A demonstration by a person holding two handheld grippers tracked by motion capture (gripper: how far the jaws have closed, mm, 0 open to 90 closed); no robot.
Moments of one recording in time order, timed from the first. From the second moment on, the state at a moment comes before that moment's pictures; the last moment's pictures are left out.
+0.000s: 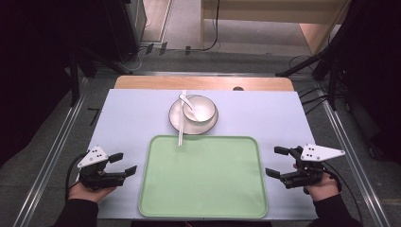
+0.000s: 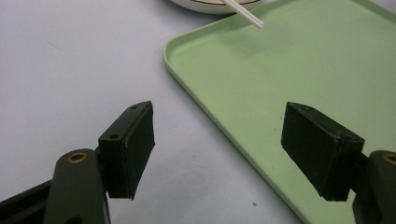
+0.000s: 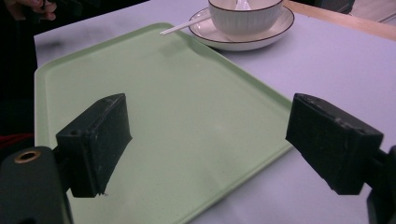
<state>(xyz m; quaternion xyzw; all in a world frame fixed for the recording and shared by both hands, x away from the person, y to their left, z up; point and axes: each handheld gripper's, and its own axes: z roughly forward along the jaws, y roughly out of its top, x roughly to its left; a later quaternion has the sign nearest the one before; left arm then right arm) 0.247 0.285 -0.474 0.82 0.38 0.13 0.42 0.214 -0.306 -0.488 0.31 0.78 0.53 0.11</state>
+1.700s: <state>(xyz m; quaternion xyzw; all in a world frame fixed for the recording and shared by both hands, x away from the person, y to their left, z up) 0.246 0.290 -0.473 0.81 0.39 0.11 0.43 0.214 -0.306 -0.488 0.31 0.78 0.52 0.11</state>
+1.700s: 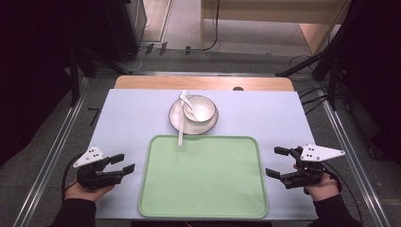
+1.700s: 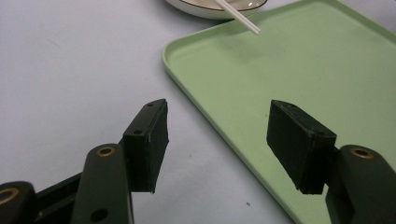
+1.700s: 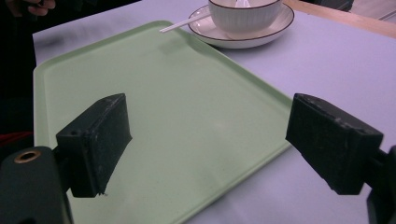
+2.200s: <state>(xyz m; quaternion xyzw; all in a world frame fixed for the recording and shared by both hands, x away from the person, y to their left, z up) 0.259 0.280 -0.467 0.80 0.44 0.10 0.40 0.214 -0.305 -0.489 0.32 0.79 0.52 0.11</state>
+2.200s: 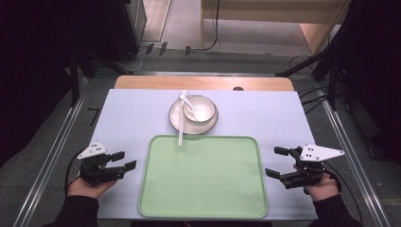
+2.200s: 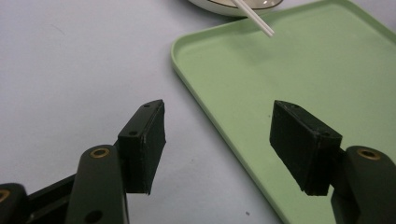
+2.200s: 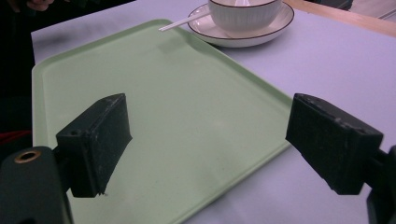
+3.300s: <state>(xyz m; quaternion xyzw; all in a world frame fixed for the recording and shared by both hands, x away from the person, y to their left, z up) 0.304 0.241 -0.436 0.81 0.46 0.05 0.36 0.215 -0.306 -0.490 0.32 0.78 0.52 0.11</state>
